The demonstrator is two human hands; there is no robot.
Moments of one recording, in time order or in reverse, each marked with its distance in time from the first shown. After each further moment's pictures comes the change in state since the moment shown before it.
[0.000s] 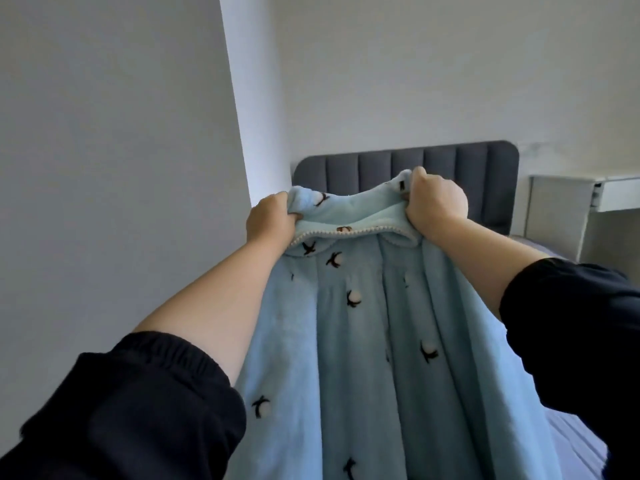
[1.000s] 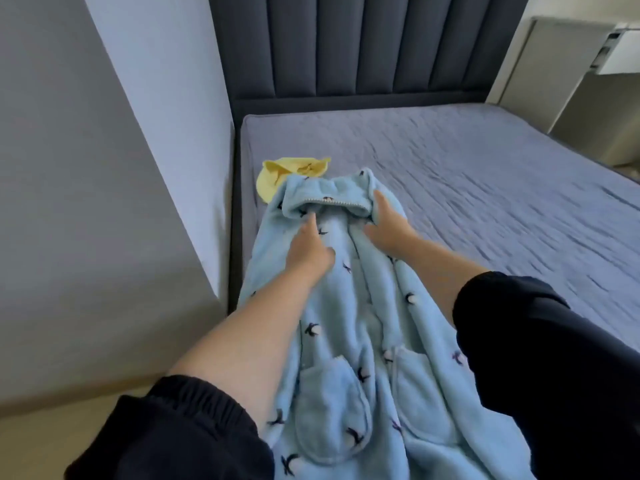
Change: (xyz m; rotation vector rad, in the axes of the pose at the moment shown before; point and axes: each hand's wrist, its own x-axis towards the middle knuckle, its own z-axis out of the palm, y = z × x) left_hand -0.095 -0.095 0.363 -0.355 -0.744 -0.297; right_hand -0.090 0.071 0.347 0.307 -0.722 0.307
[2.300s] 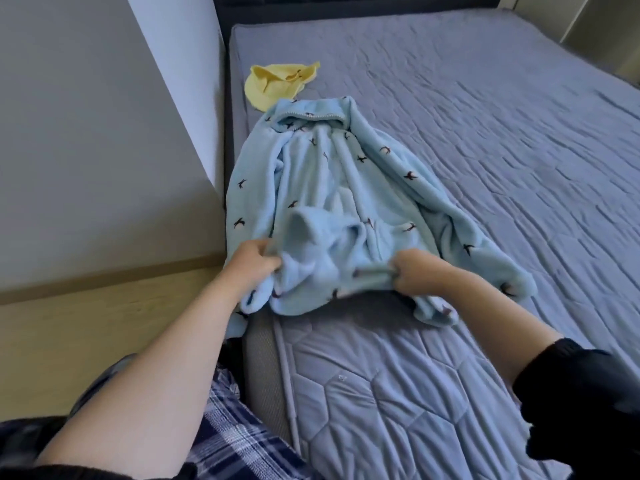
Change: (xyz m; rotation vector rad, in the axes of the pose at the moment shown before) left_hand -0.250 -0.082 0.013 -0.150 -0.168 -0.206; right_hand -0.265 0.108 0.043 -0.411 -0.455 -0.011
